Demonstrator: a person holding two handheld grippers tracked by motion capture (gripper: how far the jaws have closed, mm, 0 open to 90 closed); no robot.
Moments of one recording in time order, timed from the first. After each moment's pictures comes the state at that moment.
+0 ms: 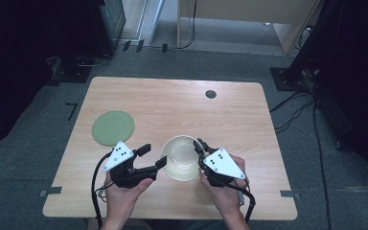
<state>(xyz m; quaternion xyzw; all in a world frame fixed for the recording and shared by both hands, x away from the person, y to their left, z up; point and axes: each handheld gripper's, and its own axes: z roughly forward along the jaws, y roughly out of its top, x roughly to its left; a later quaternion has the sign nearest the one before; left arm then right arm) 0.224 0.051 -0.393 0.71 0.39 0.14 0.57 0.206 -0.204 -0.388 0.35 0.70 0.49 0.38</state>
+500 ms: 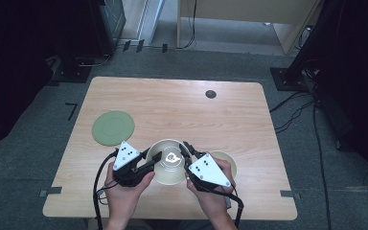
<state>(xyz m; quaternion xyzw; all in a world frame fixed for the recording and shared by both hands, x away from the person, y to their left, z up) 0.226 0.045 -0.399 0.74 0.41 0.17 0.51 0.196 -0.171 -0.391 0.32 0.69 0.51 0.39</state>
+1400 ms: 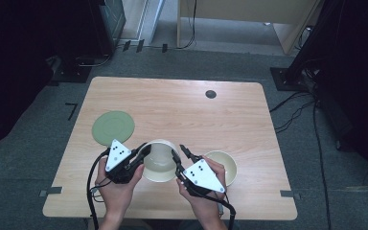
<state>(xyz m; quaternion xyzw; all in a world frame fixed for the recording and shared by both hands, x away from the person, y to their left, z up) 0.237 0.068 -0.407 0.72 0.39 0.22 0.53 0.190 -0.160 -0.400 0.35 0.68 0.53 0.37</state>
